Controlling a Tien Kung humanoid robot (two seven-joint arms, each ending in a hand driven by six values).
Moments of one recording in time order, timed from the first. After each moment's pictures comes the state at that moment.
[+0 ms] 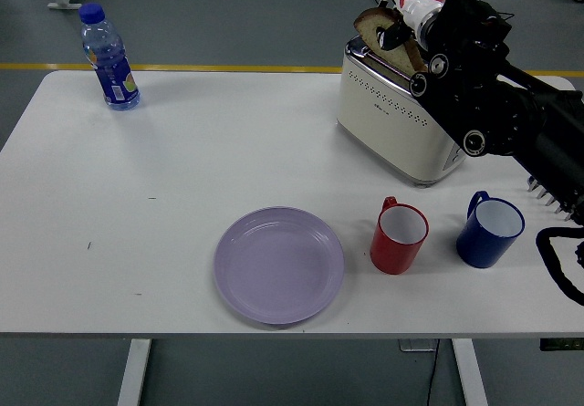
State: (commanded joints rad) left arm -0.11 0.08 -0.86 -0.18 1.12 0.11 0.29; right arm 1.32 0.00 0.67 0.60 -1.71 -0.05 -0.43
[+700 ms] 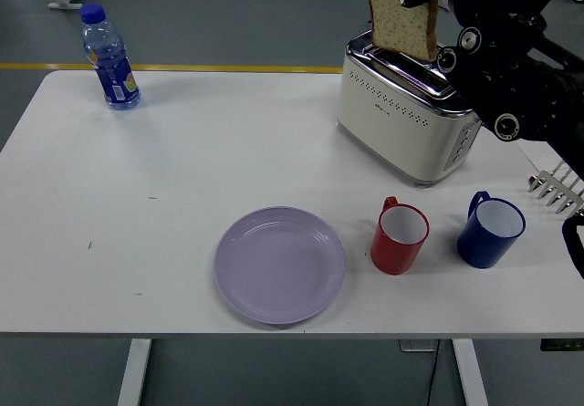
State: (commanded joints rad) left arm -0.11 0.08 -0.86 -0.18 1.11 0.11 0.29; right arm 1.31 -0.11 0.75 0.75 -1.78 -0.09 -0.44
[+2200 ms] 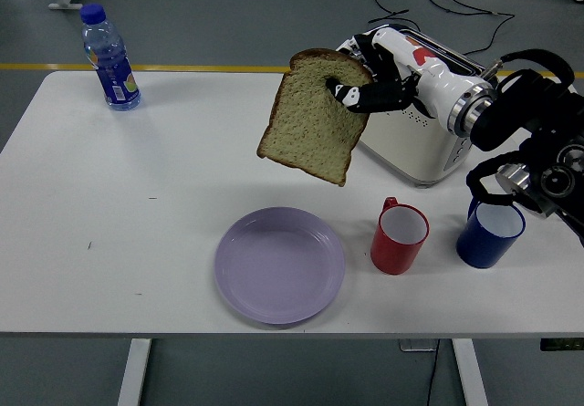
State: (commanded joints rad) left arm -0.10 0.08 -0.89 -0.18 1.14 0.11 0.29; right arm 0.90 -0.43 0.73 1.69 -1.00 -0.22 -0.54
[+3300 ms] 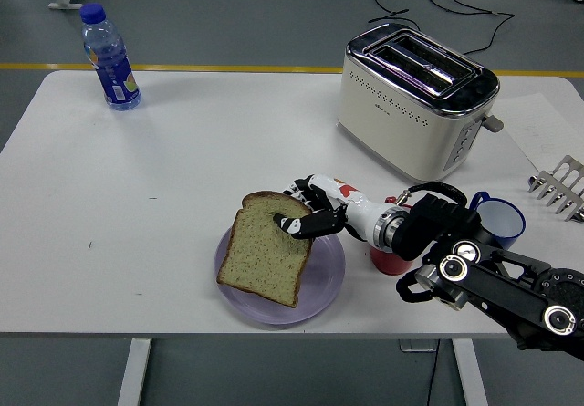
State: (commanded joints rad) left arm -0.10 0.07 -0.89 -0.18 1.15 0.10 0.29; right arm 0.74 -0.24 0.52 1.55 -0.94 -0.28 -0.49
